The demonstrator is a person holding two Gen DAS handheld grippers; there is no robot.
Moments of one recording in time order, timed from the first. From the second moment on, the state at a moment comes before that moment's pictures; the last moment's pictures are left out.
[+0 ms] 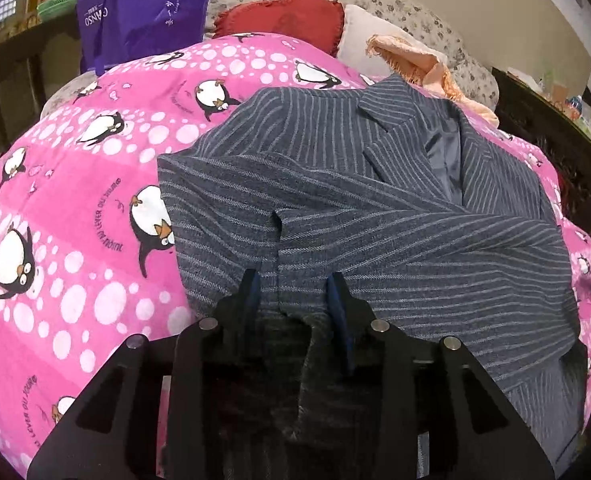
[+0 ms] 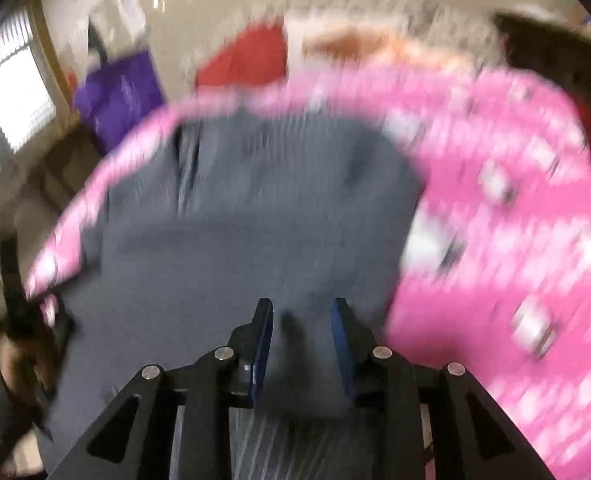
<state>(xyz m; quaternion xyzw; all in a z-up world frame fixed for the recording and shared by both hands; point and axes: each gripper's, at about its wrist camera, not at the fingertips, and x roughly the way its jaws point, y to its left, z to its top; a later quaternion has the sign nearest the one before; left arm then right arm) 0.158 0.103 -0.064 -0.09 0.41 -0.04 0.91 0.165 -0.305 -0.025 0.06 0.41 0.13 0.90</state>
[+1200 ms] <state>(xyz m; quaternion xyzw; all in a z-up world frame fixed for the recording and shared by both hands) 0.161 0.095 -0.067 -0.06 0.41 -0.01 0.91 0.254 -0.407 0.007 0.09 0.37 0.07 0.92</state>
